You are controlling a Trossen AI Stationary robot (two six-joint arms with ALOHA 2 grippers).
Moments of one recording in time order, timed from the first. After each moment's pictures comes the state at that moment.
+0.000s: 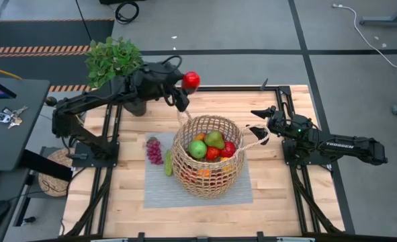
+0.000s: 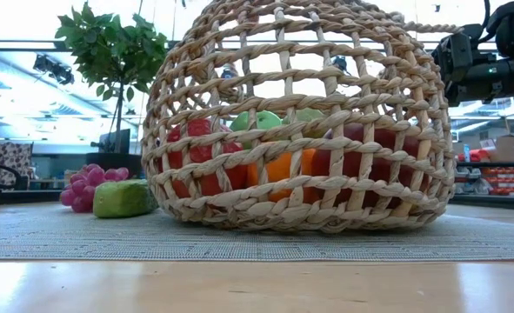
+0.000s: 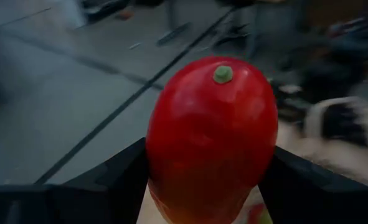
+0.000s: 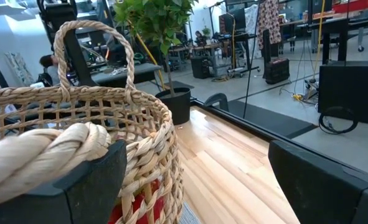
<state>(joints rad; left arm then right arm) 0.21 1.49 1.75 -0.68 -0.35 -0.09 -0.33 0.29 0.03 0.31 0.06 0.18</state>
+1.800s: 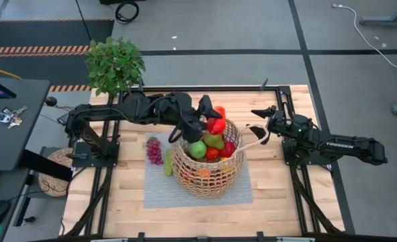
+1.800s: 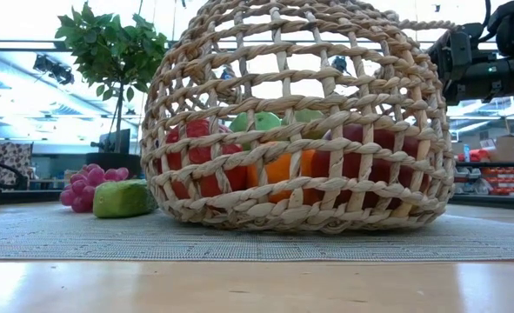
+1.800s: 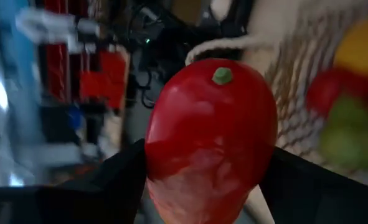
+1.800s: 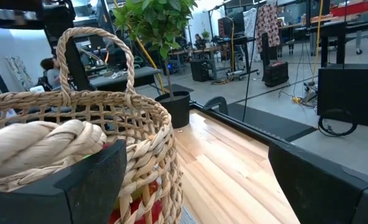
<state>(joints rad) -0.01 1.66 1.78 -0.55 -0.12 1.33 -0.33 0.29 0.03 0.32 0.06 0.18</state>
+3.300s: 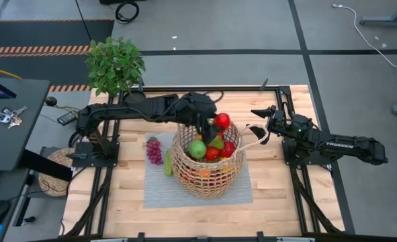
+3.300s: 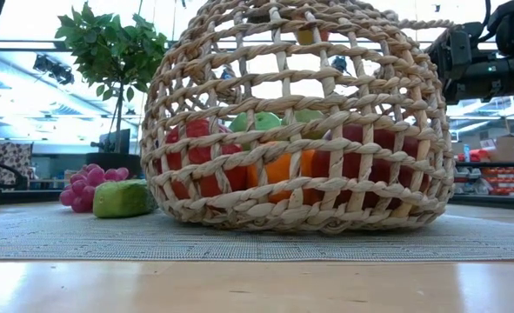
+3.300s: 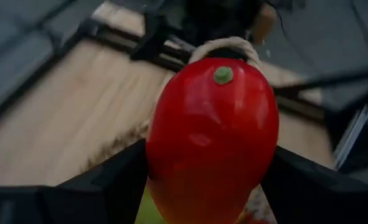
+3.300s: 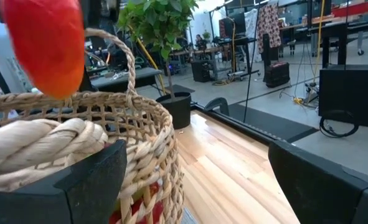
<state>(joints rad) 0.06 1.77 1.78 -0.56 -0.06 -0.30 -0.33 0.30 0.03 0.33 0.06 0.18</state>
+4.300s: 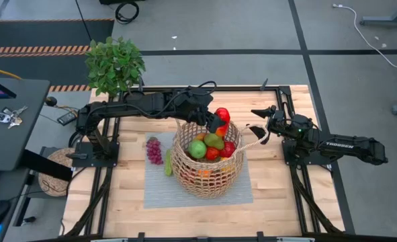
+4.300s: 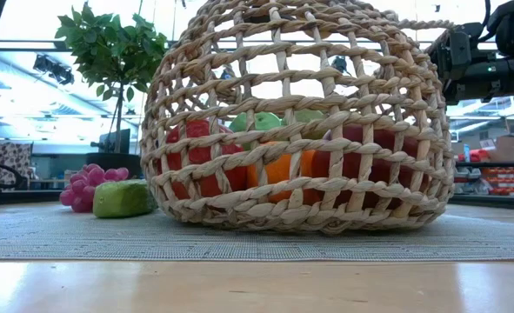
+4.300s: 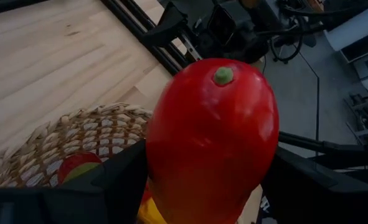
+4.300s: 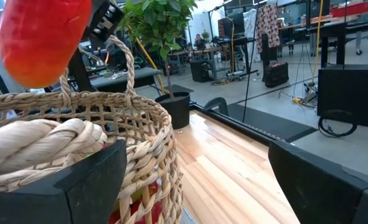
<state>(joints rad) 0.10 1.77 1.78 -0.54 0.01 -0.77 -0.33 0.30 0.03 0.33 0.06 0.18</state>
